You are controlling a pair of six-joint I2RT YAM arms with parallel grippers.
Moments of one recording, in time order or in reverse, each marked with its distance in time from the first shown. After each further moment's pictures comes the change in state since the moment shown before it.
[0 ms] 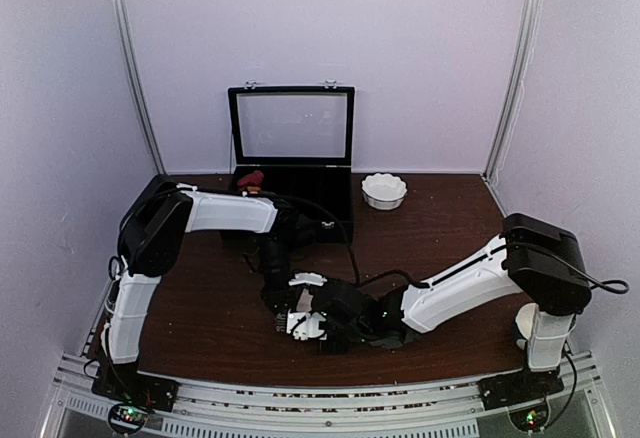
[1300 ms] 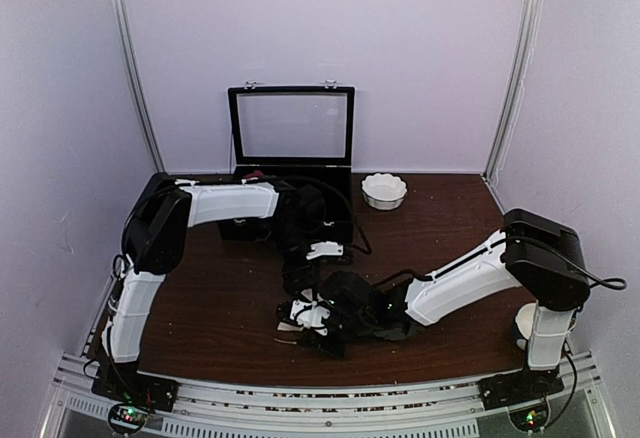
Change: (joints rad) left arm 0.029 0.043 0.168 0.214 -0.050 -0.060; right arm -0.048 -0.003 -0.031 0.050 -0.388 0.320
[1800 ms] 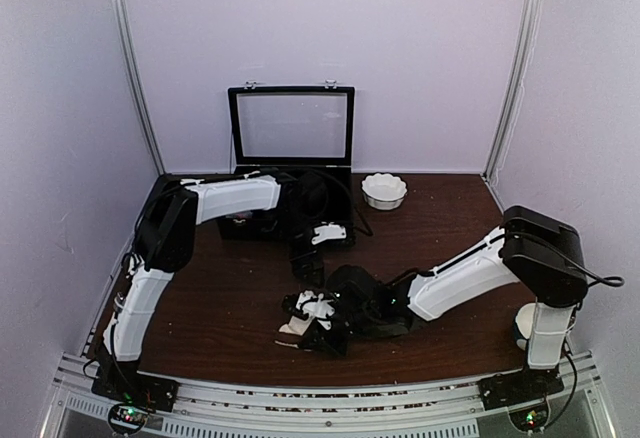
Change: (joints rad) left arm 0.032 0.087 0.165 0.053 -0.097 -0.054; right arm -0.039 0.000 -0.020 0.019 -0.148 0.175
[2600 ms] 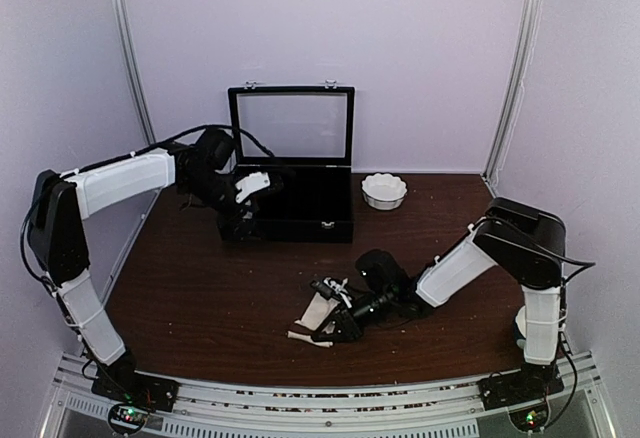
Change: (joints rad) left arm 0.266 -0.629 -0.515 0.236 -0.020 0.006; right arm -0.236 0.111 -0.114 0.297 -0.488 0.350
